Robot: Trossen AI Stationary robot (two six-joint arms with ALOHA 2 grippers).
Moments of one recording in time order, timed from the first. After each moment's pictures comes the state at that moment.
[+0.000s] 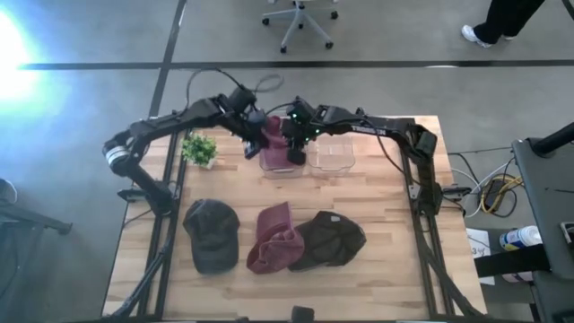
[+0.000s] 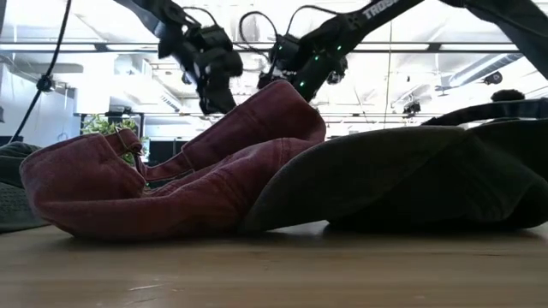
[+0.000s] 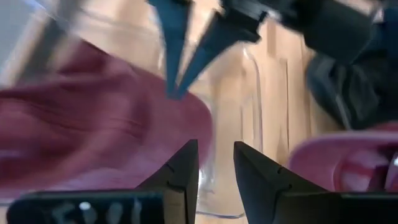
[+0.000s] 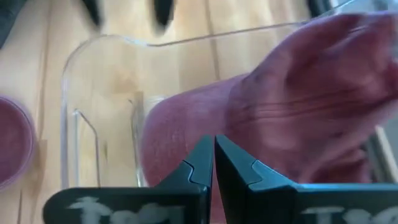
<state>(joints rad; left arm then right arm) 0.62 1.55 1.26 -0.65 0.47 0.26 -0.44 2.04 1.68 -0.57 -0.21 -0.24</state>
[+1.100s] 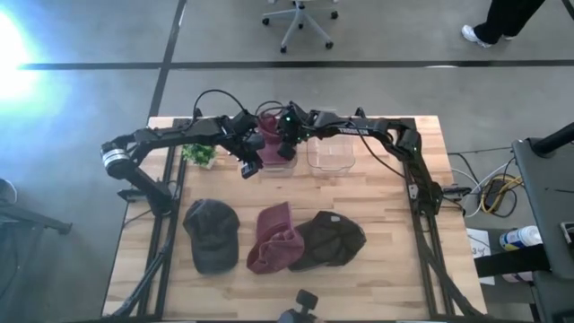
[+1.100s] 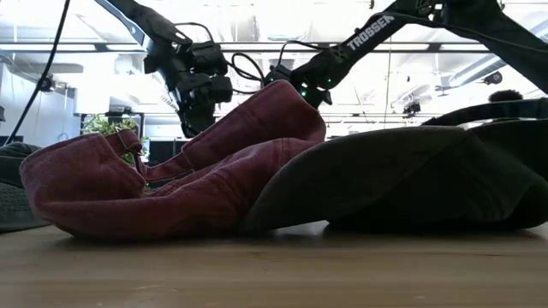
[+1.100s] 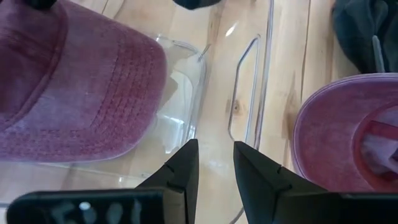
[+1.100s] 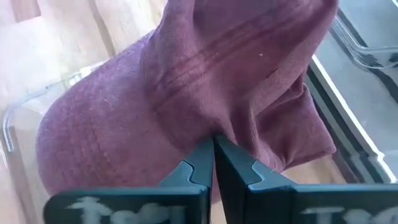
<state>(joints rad) 0.55 1.51 1.04 -0.56 0.38 0.18 -0.47 2.19 1.69 -0.41 0.01 -0.04</state>
